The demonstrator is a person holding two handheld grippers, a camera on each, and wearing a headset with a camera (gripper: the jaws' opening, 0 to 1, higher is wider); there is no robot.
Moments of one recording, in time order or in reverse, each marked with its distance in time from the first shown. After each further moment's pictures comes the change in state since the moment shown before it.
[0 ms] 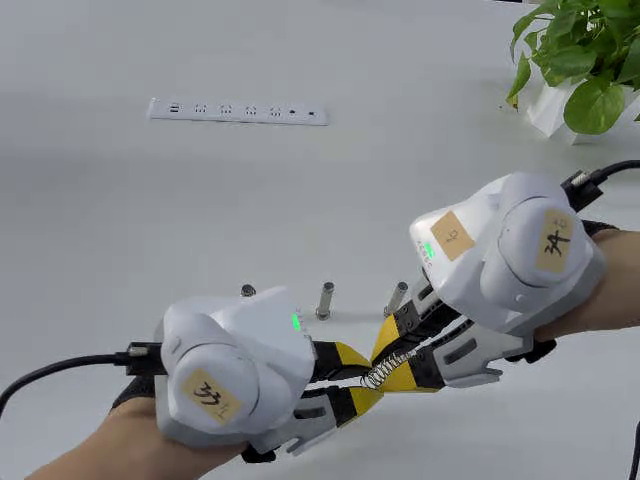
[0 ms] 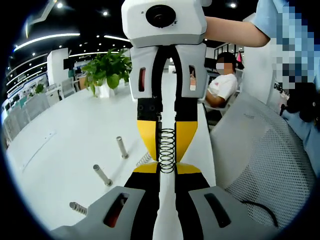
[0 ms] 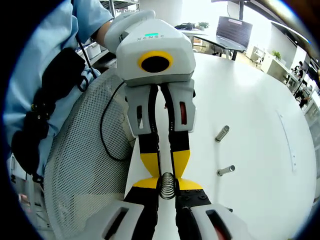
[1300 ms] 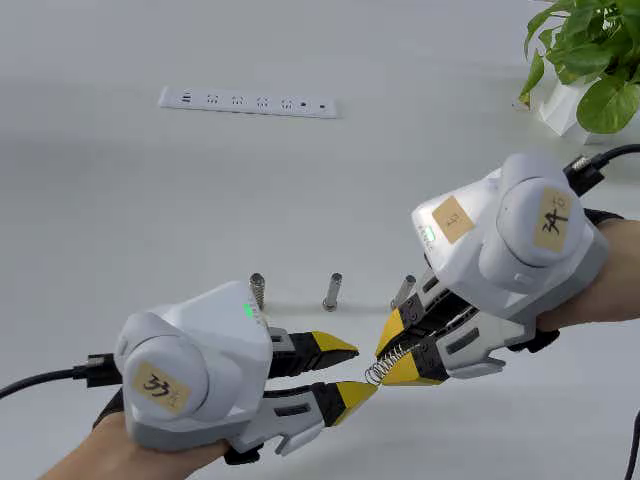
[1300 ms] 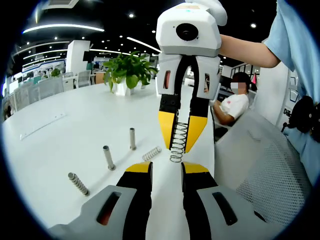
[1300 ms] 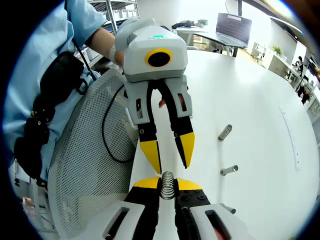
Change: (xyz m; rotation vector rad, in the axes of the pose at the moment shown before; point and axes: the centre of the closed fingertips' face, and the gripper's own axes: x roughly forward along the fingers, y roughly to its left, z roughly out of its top) left arm -0.023 0.010 -0.015 -0.189 -0.099 0.104; right arm 0.002 0.004 0.001 0.028 0.021 0.033
